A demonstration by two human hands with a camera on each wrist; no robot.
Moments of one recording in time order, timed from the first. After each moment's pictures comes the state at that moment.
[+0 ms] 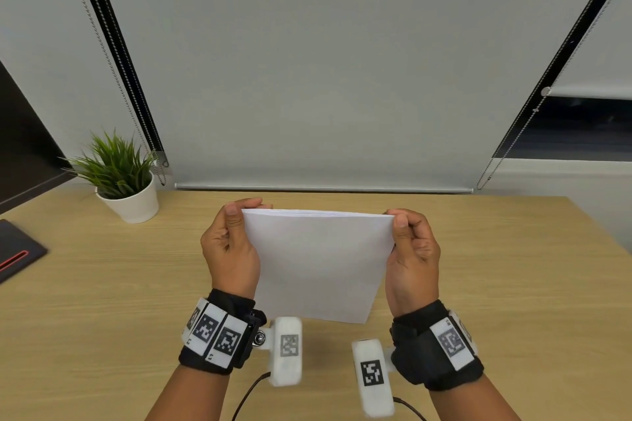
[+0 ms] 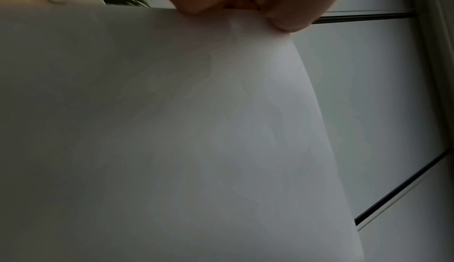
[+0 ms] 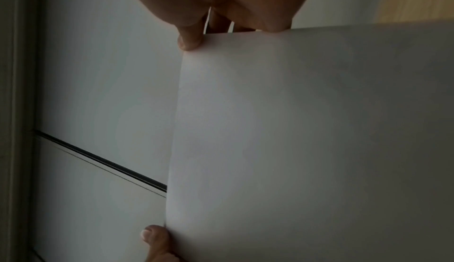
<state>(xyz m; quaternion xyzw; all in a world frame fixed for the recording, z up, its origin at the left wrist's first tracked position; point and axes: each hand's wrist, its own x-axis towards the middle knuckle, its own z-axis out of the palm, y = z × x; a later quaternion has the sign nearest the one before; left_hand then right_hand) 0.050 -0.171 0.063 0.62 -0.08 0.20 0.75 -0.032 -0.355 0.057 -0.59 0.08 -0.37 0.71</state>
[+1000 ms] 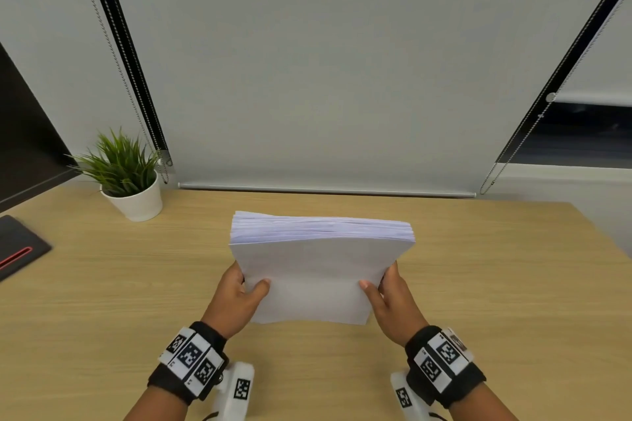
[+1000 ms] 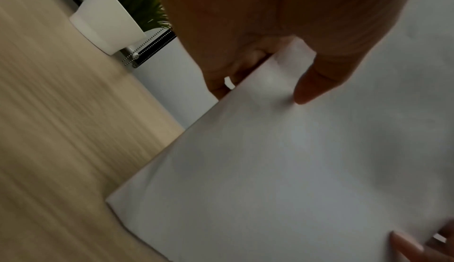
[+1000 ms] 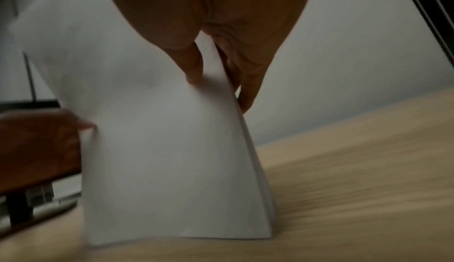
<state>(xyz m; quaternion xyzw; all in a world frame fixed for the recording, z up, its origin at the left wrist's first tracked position) 0.059 -0.124 -0.033 0.74 -0.14 -0.10 0.65 -0.047 -0.377 -0.016 -0.87 0.09 -0.10 0.47</state>
